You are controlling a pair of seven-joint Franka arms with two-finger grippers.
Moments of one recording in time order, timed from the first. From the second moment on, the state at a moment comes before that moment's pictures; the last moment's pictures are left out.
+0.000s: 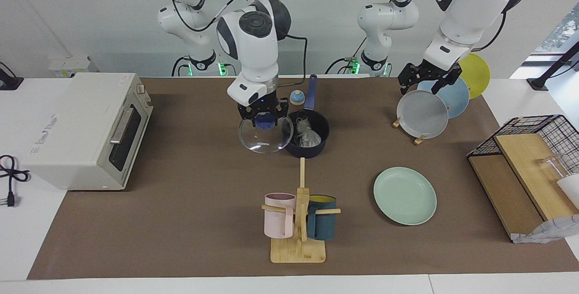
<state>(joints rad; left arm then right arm) -0.02 -0.11 -0.16 -1.80 -0.05 1.61 -0.11 0.49 0.22 0.07 -1.65 -0.02 1.89 0.57</state>
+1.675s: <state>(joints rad) 0.01 0.00 -0.11 -1.56 0.00 1.49 -0.07 0.69 0.30 0.07 -1.77 -0.08 2.13 0.86</state>
